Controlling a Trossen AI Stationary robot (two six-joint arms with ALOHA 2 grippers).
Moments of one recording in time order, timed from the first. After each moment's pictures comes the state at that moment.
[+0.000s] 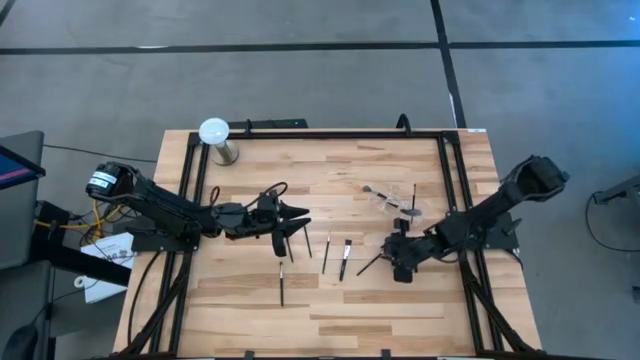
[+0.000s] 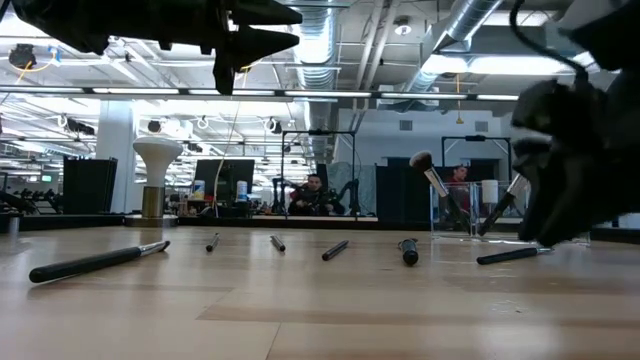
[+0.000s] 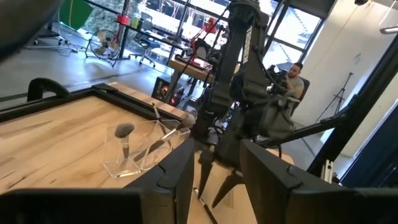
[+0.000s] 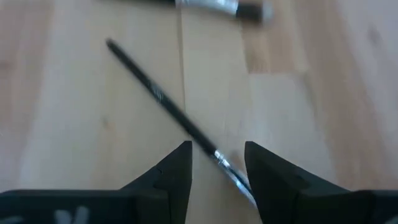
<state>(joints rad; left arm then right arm) -0.26 1.37 0.52 0.90 -0.41 -0.32 0.46 1.37 0.39 0.00 0.31 0.37</state>
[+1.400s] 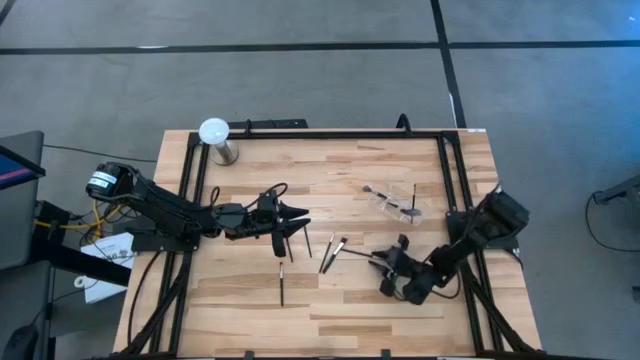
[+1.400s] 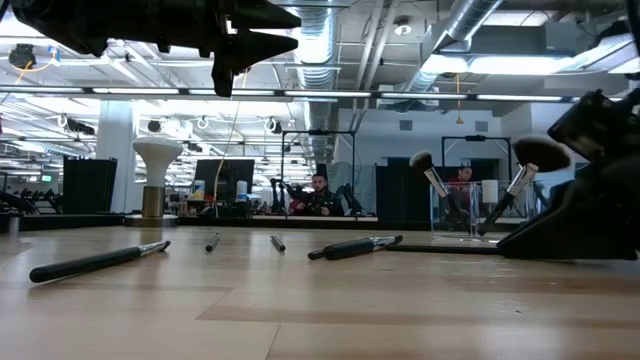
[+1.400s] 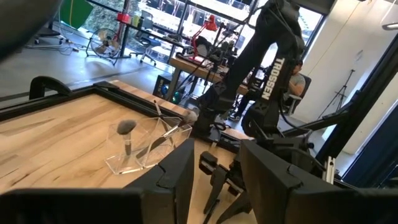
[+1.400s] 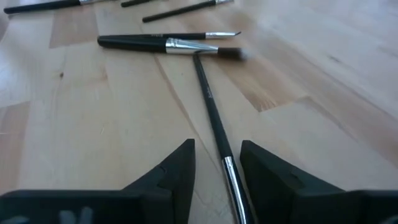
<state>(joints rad) -0.26 1.37 0.51 0.90 -0.41 -0.31 0.71 1.91 0.39 0.51 0.93 0.80</state>
